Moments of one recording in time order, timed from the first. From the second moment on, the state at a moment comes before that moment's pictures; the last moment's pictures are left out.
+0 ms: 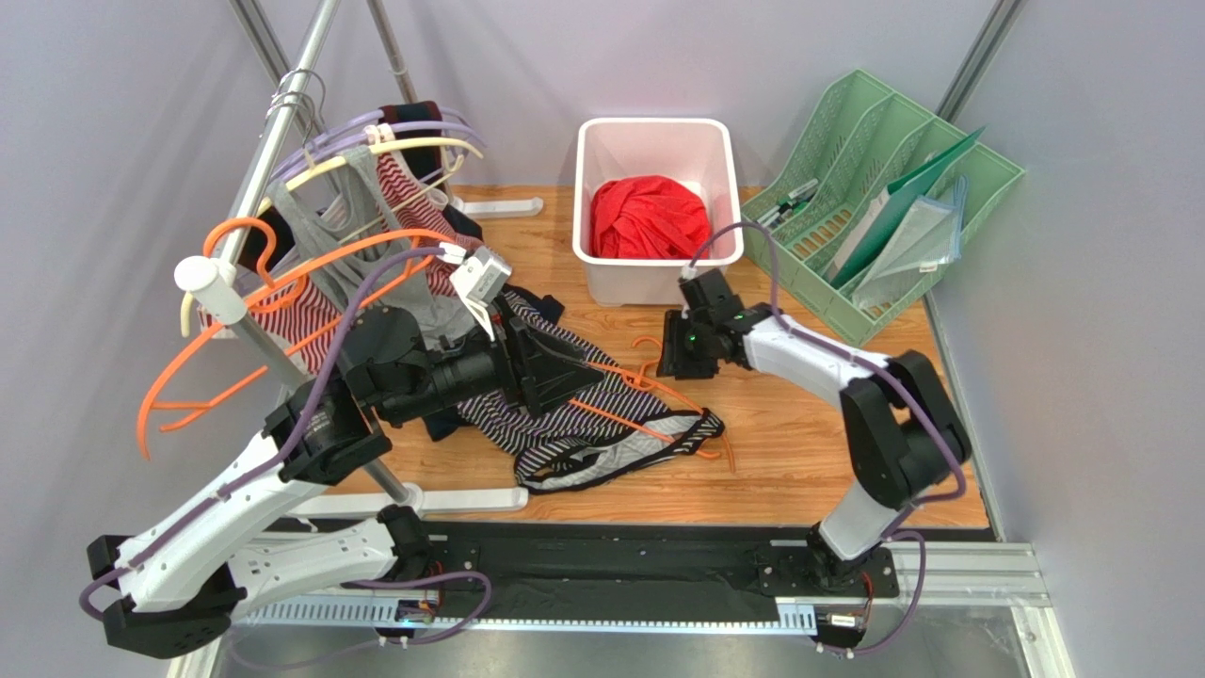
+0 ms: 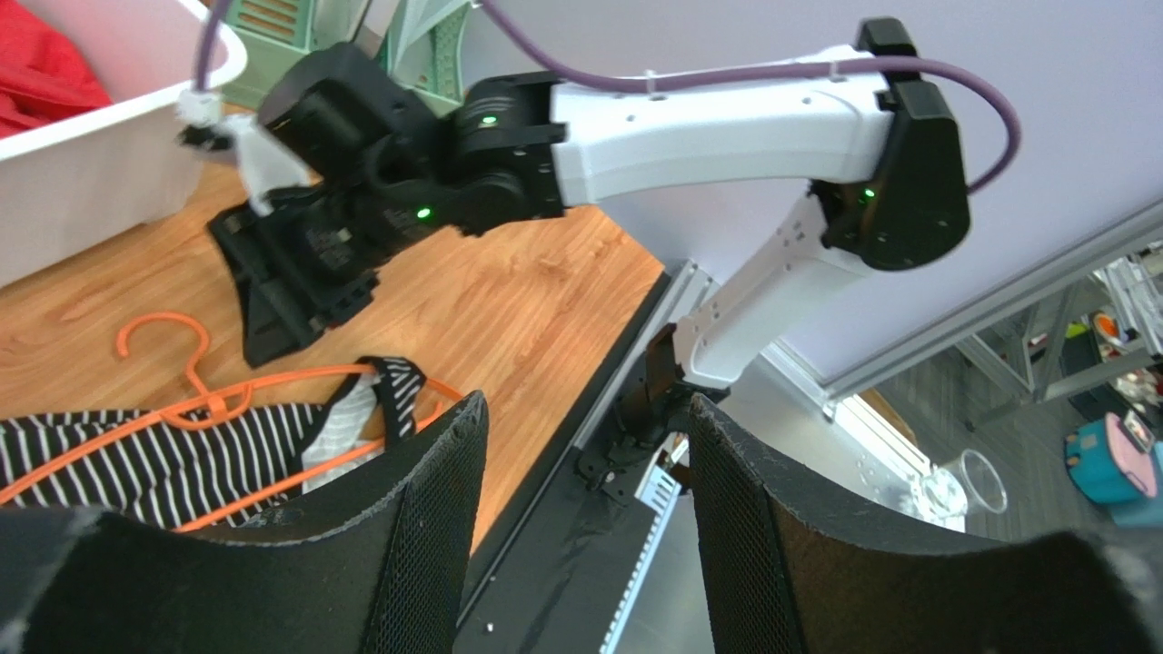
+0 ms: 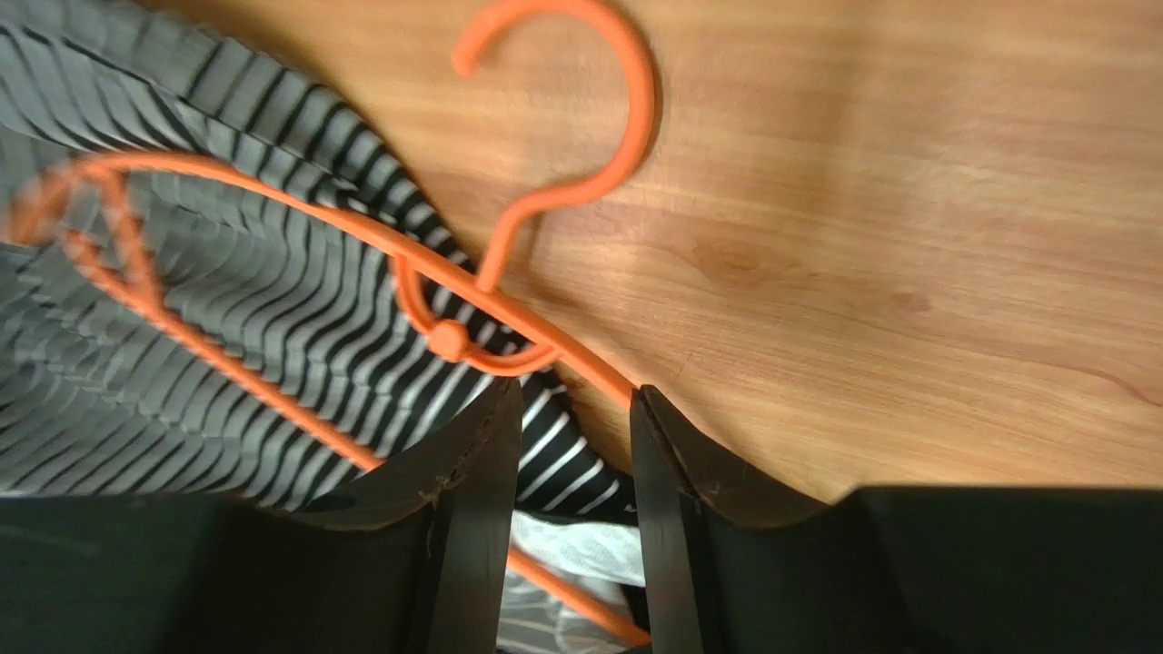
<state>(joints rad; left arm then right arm) -0.97 0.85 1.19 -0.41 0.15 -0.51 0.50 1.60 1.02 -0.37 -0.14 0.56</state>
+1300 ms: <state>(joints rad) -0.97 0.86 1.06 -0.36 0.26 -0.55 0.66 1.72 1.01 -0.46 0.17 0.38</state>
